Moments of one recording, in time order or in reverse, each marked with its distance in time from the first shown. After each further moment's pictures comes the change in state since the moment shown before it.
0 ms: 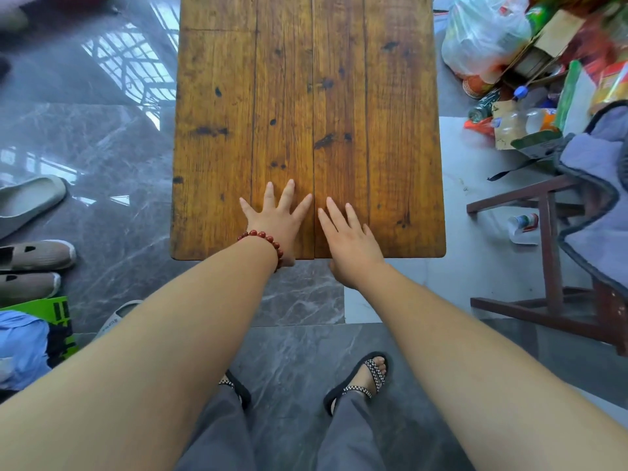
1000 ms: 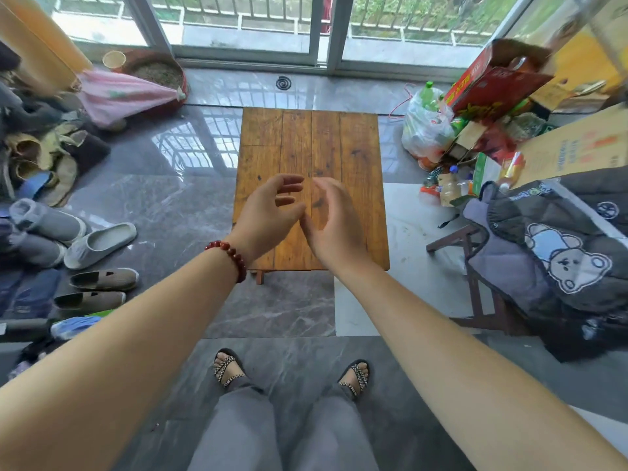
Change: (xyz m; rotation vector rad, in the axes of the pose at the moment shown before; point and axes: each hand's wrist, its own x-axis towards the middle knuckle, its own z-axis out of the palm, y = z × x) left_hand -0.286 -0.019 -0.208 -1.300 0.605 0.098; right_hand -0.224 -0.106 -0.243 0.807 0.694 -0.096
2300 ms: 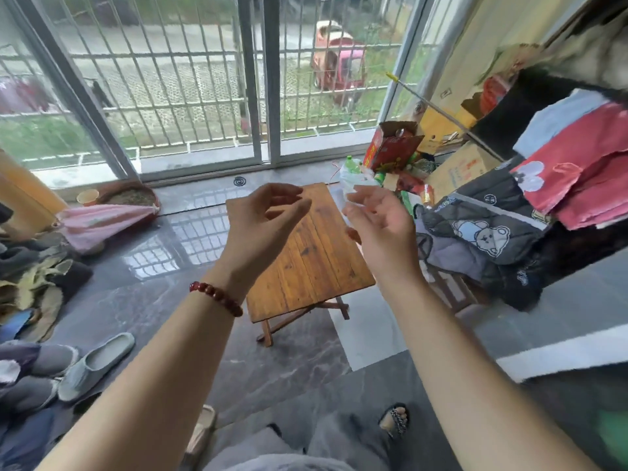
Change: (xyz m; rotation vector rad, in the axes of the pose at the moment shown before) left_hand -0.162 0.107 -0.155 -0.240 -0.102 0.329; right_hand -0.149 -0.207 -0.044 0.598 0.567 0.043
